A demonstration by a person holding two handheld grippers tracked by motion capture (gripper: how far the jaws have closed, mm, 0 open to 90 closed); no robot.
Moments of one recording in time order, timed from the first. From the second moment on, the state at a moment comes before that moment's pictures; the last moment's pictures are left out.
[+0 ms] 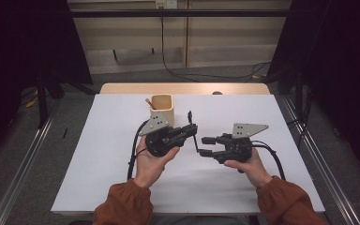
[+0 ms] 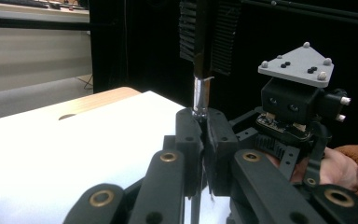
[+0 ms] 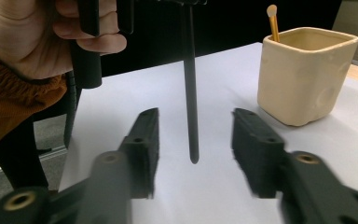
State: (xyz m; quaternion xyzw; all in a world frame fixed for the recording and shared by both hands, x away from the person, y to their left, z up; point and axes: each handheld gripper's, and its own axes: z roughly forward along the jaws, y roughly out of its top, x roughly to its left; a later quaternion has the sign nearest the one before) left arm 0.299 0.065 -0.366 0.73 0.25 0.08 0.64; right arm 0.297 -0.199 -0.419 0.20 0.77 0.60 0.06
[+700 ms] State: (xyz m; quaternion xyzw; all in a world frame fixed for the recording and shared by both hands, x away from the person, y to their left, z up) left arm 0.305 0.078 -0.362 0.73 0.26 0.08 0.63; right arm 0.301 -0.207 -0.417 0.24 0.76 0.60 0.06
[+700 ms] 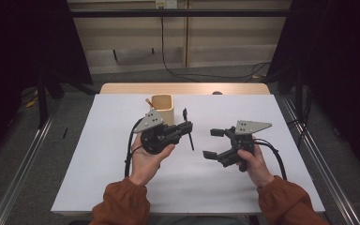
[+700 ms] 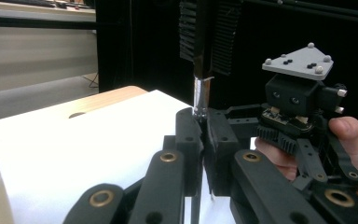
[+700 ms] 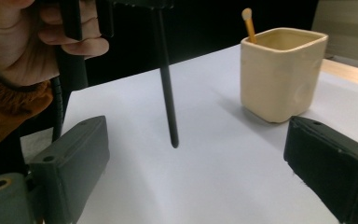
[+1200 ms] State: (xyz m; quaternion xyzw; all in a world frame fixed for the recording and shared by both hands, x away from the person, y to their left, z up) left arm 0.306 0.102 -0.359 0.72 0.28 0.09 0.62; right arm 0.293 -0.227 -0.417 0.27 0.74 0.61 0.12
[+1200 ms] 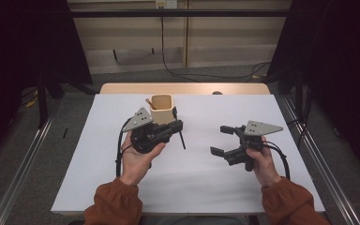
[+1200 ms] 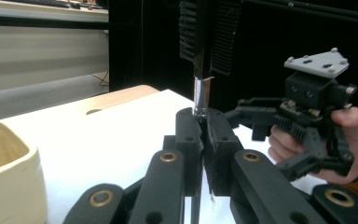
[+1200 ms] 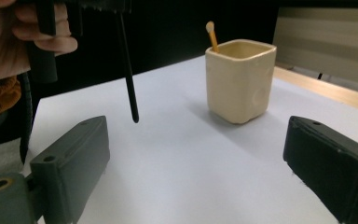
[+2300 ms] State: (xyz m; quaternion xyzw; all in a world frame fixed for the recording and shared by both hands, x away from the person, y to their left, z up) left arm 0.333 0.141 -0.337 0.71 0.31 0.11 0.62; right arm 0.230 -0.295 -0.428 0.35 0.72 0.57 0.20
